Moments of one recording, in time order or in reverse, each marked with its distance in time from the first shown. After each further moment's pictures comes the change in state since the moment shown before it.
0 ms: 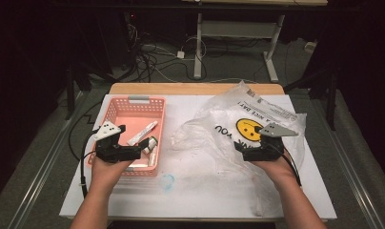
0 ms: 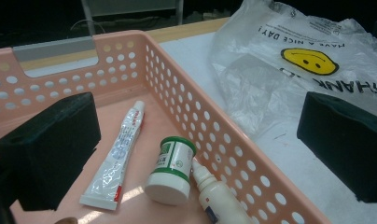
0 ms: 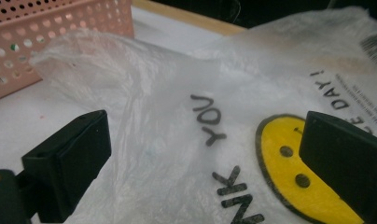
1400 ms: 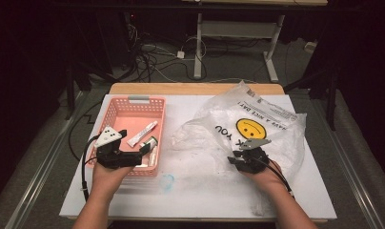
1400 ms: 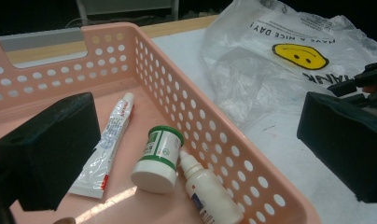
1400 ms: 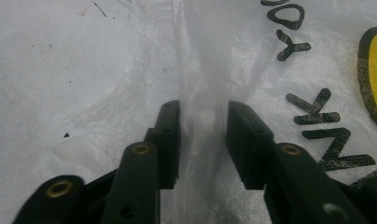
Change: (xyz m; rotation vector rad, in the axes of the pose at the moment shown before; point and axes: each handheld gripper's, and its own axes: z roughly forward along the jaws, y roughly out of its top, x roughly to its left) left arm -0.009 -0.009 -0.004 -0.005 -0.020 0.001; right arm 0.023 -0.038 0.034 0.291 0.097 -0.099
